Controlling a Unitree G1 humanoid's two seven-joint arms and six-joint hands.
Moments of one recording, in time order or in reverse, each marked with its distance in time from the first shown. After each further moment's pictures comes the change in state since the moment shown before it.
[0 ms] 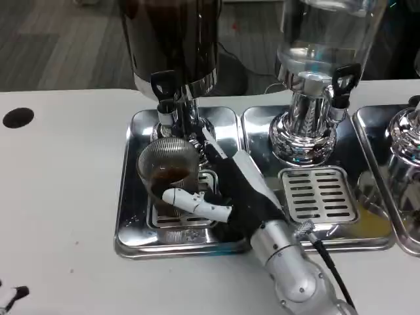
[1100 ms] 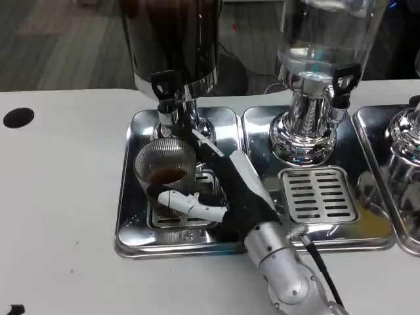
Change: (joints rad) left arm 0.005 0.001 0.024 0.037 -0.014 -0.019 -0.023; right arm -0.036 0.025 -0.014 0.135 0.018 -0.131 -0.065
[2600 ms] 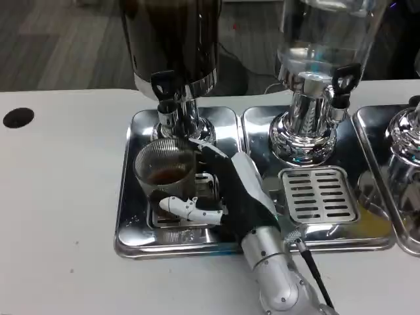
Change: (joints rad) left arm 0.010 0.000 0.025 0.012 -0.026 -0.001 -0.013; right arm -0.017 0.004 0.060 0.058 -0.025 0.006 -0.150
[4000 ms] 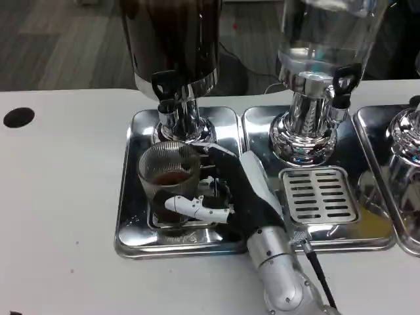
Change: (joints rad) left arm -0.049 0.000 -0.017 -0.012 0.024 0.055 -0.055; right arm 0.007 -0.001 -0.033 0.008 0.005 -0.021 -0.006
